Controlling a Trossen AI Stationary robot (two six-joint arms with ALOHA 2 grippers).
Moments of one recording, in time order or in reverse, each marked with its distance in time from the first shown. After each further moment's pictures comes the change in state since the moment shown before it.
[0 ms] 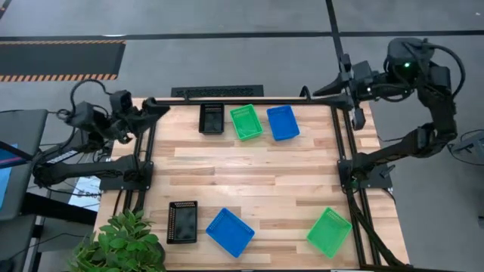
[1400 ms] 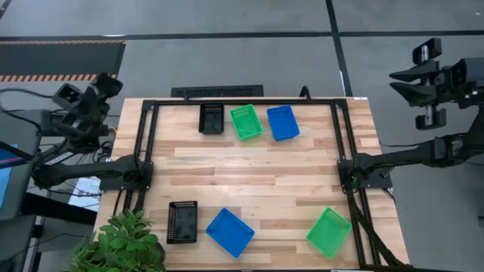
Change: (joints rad) left arm 0.000 -0.027 0.002 0.555 -0.251 0.246; right arm -0.002 -0.268 -0.001 0.187 0.059 -0.055
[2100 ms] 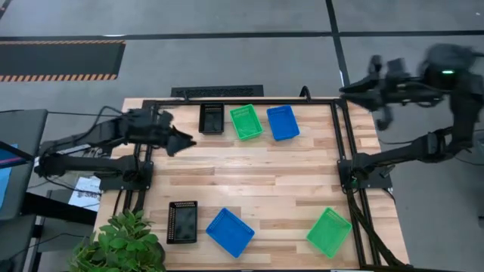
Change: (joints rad) left arm -0.083 0.204 -0.001 -1.228 0.124 -0.198; right arm 0.000 0.129 -0.030 -0.235 0.066 0.217
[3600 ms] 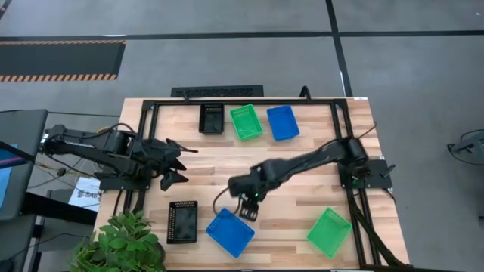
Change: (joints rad) left arm -0.406 0.086 0.001 -0.270 -0.074 0.054; right arm 0.531 0.917 -0.278 0.161 0.037 0.610
